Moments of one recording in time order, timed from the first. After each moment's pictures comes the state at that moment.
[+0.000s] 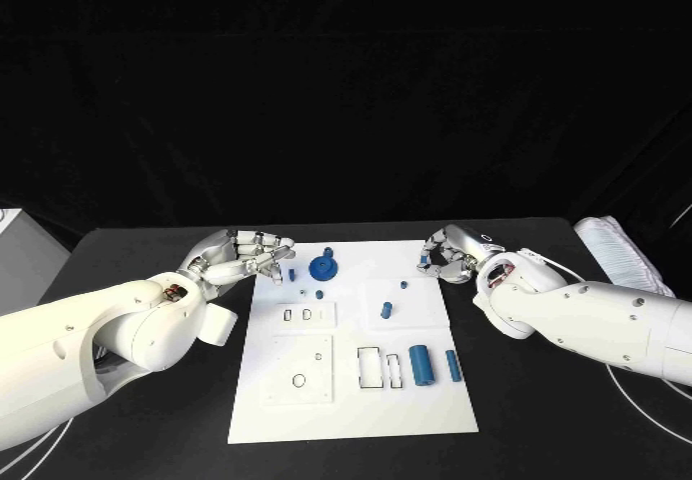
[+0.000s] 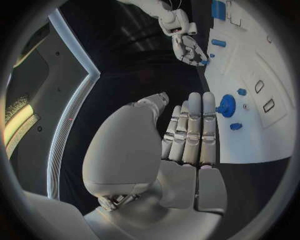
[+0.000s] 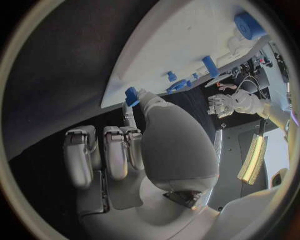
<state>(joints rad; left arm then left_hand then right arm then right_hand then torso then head) 1.20 -0.95 -0.02 1.61 -0.18 -0.25 0.28 1.48 -0.21 0.43 0.26 0.18 0.89 0.21 0.21 0.20 1.11 0.14 0.07 0.07 1.04 0.07 0.75 0.67 0.17 0.86 0.17 0.92 0.55 1.22 -0.79 -0.14 1.31 -1.33 -0.57 -0.15 1.39 -0.14 0.31 0.26 0.17 1.03 0.10 0.29 0.34 1.47 0.03 1.56 1.31 1.47 -0.04 1.57 1.31 0.01 1.47 0.07 1.57 1.31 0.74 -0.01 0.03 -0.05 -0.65</state>
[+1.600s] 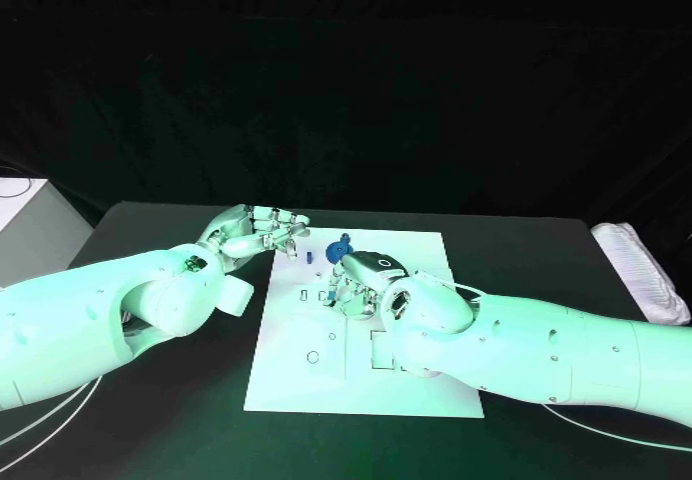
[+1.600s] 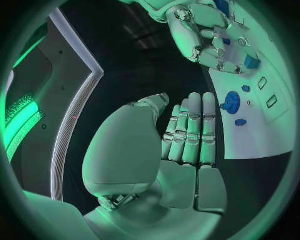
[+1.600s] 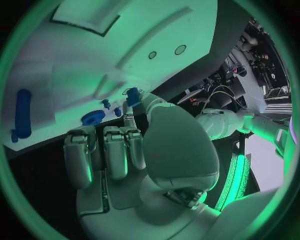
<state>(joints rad) 1.20 -0.94 -0.02 1.58 -0.18 -0.25 0.28 1.48 -0.21 0.45 0.25 0.18 0.90 0.20 0.21 0.21 1.15 0.13 0.09 0.08 1.03 0.07 0.78 0.67 0.17 0.85 0.17 0.95 0.57 1.17 -0.51 -0.15 1.53 -1.55 -0.45 -0.47 1.36 -0.13 0.32 0.27 0.17 1.03 0.11 0.31 0.34 1.46 0.02 1.56 1.31 1.46 -0.04 1.57 1.31 0.01 1.47 0.06 1.57 1.31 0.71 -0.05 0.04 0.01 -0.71</state>
